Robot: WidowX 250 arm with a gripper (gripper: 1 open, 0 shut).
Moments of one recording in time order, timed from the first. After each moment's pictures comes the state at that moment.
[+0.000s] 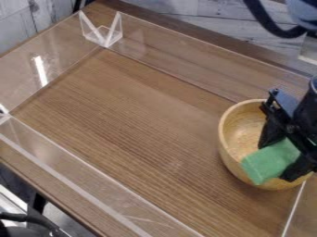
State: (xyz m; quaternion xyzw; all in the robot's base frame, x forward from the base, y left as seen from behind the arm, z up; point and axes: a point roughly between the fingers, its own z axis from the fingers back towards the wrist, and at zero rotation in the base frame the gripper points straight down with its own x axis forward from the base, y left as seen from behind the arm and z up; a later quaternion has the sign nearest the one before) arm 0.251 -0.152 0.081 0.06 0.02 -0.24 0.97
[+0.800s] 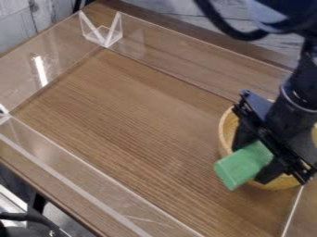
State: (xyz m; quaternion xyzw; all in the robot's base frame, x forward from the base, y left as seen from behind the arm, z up) arm 0.237 -0.118 0.087 0.08 0.00 -0.18 0.98
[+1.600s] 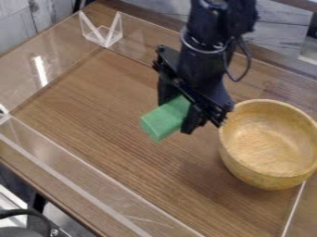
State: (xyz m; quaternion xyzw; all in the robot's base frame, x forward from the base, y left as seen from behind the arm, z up) arm 0.231 -0.027 0.109 0.08 -0.01 -0.13 0.99
